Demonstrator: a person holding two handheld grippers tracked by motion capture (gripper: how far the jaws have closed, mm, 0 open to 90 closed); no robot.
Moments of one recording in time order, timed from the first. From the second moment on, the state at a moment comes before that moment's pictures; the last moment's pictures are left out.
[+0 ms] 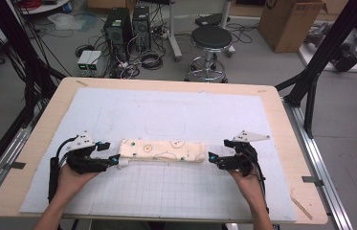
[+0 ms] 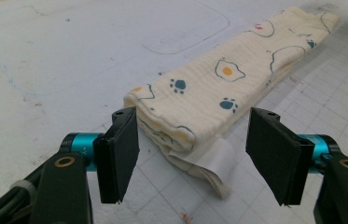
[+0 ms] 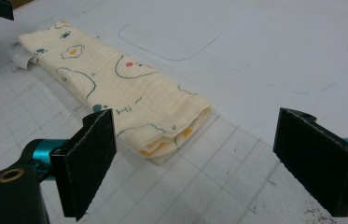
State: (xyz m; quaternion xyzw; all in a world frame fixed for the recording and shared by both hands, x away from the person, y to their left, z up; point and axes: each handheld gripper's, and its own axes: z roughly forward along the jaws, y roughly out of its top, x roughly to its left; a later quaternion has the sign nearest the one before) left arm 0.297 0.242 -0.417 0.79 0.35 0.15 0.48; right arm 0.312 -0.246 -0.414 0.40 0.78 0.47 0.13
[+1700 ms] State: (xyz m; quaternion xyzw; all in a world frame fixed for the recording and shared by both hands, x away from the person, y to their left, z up) left arm 0.241 0.274 -0.420 0.78 0.37 0.17 0.47; right arm 0.266 -0.277 -0.419 0.41 0.77 0.46 0.15
